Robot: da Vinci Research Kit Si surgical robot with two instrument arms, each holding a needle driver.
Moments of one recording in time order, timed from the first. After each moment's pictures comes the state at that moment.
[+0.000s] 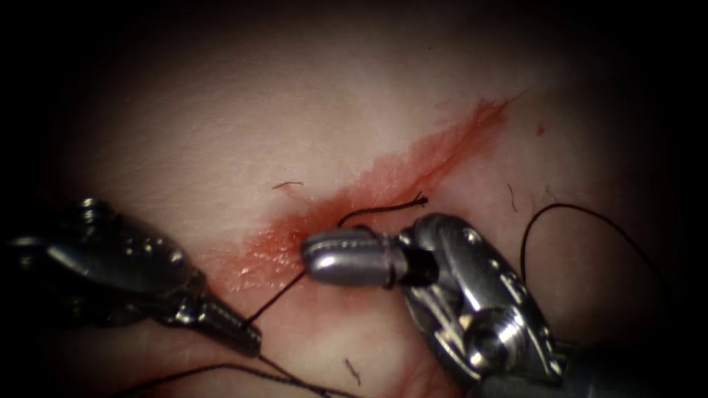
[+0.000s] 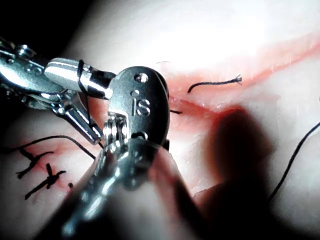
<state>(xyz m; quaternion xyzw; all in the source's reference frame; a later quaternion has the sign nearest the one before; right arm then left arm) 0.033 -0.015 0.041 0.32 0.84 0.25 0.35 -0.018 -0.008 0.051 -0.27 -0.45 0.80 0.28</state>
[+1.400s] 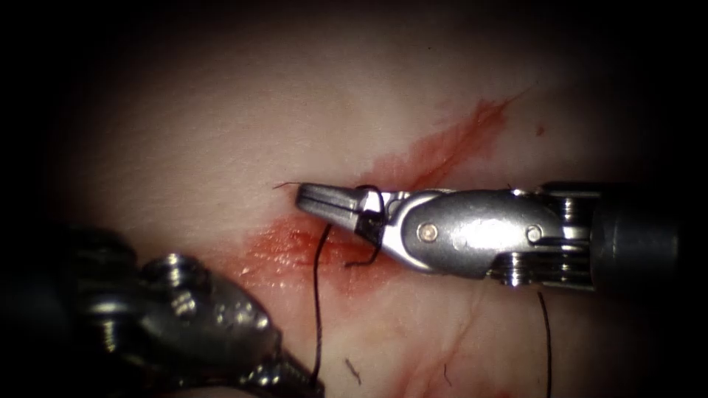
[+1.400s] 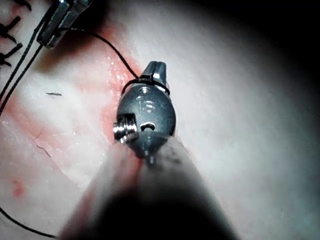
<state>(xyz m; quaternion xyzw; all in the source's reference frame) 0.034 -0.015 0.046 0.02 0.61 -0.03 0.79 -0.023 -0.009 0.047 -0.21 -0.37 0.88 0.19</state>
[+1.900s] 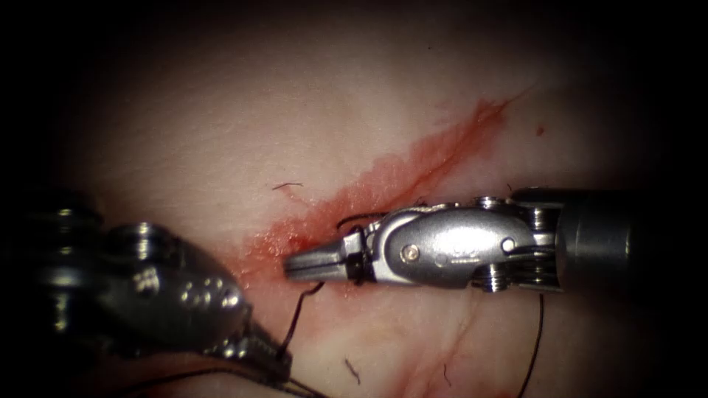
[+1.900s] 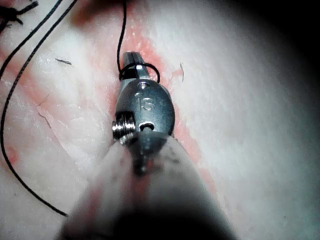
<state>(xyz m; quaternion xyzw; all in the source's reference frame) 0.035 -0.017 0.049 0.12 0.63 -0.18 0.74 -0.021 -0.007 0.045 -0.20 -0.31 0.92 0.09</state>
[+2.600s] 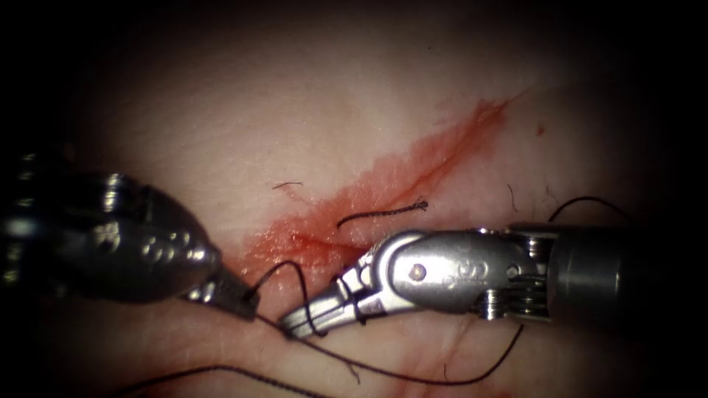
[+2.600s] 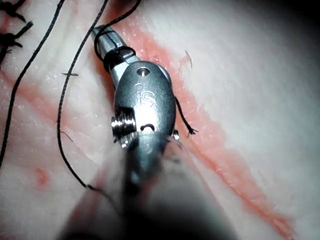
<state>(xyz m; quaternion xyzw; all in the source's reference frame) 0.035 -0.018 0.048 0.24 0.72 -0.14 0.63 -0.019 -0.005 0.046 -0.17 -0.24 0.96 0.02</state>
